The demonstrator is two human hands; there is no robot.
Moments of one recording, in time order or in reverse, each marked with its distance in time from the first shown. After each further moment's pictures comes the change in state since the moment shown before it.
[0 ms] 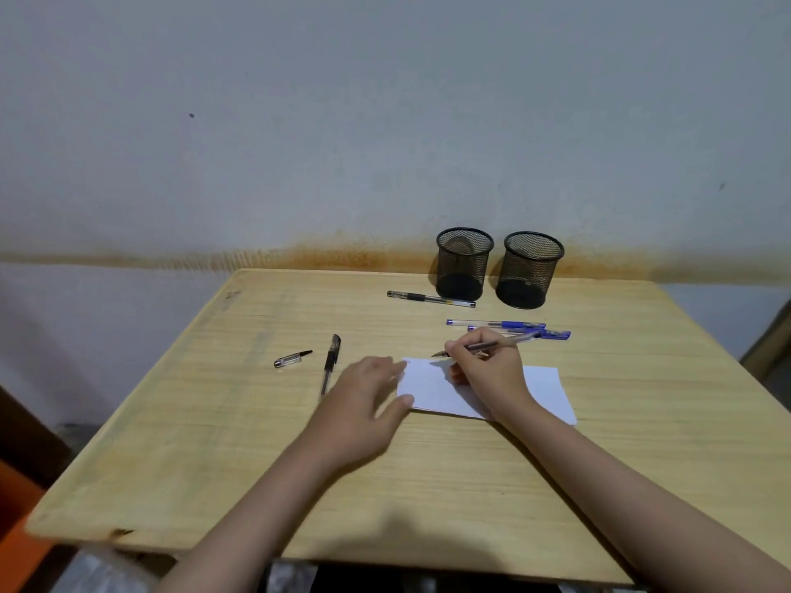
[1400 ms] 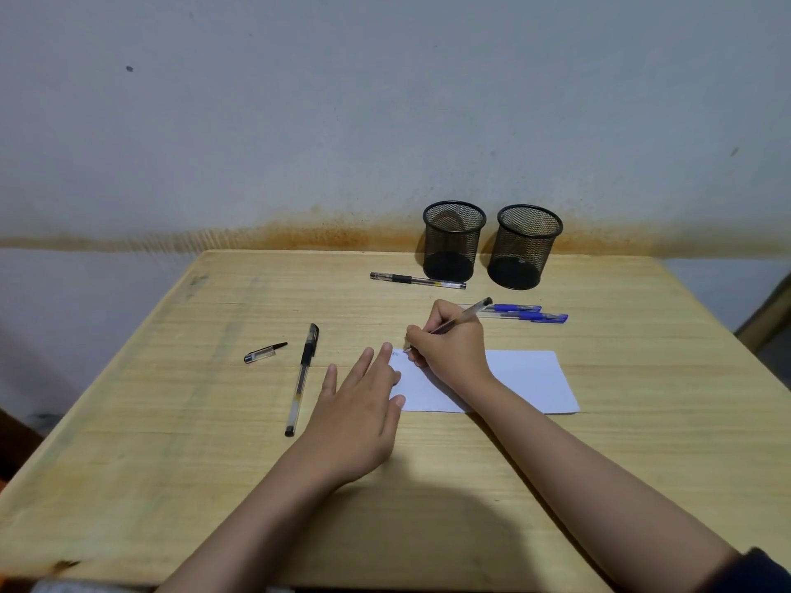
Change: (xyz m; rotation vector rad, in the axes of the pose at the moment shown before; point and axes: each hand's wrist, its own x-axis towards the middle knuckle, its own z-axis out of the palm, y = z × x) left_hand 0.007 0.011 0.017 0.342 -0.285 -0.043; right_hand 0.032 0.017 0.031 -0.052 -0.044 -0.075
